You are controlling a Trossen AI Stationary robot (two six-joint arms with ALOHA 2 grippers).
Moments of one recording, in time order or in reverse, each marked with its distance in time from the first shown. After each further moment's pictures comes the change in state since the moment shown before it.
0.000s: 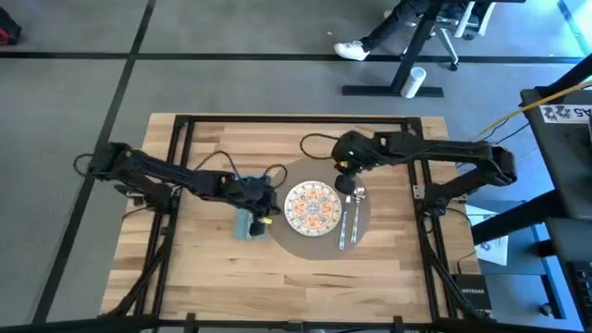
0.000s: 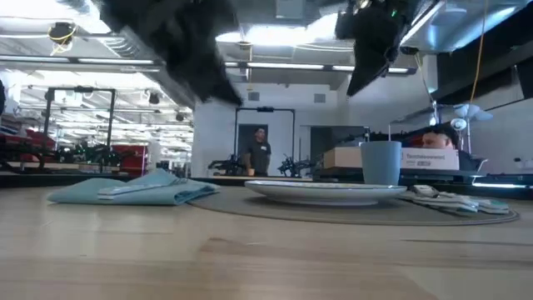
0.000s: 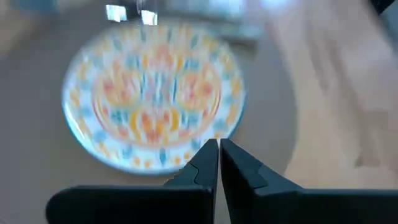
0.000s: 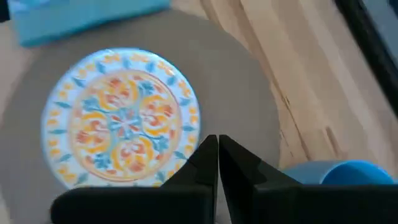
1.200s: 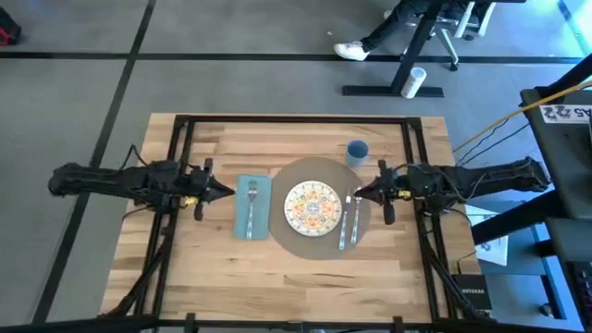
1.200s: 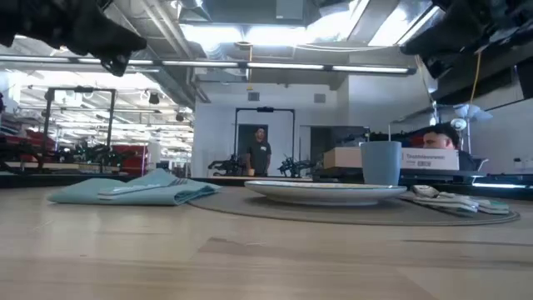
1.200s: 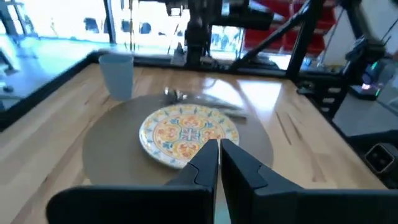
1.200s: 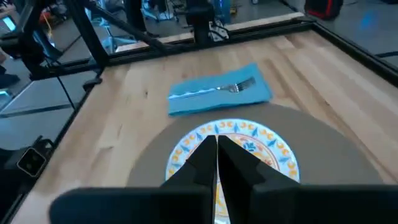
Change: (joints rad) left arm 0.079 -1.032 -0.558 0.006 0.017 -0.008; right arm 0.272 -0.740 -0.732 0.644 -0.034 0.102
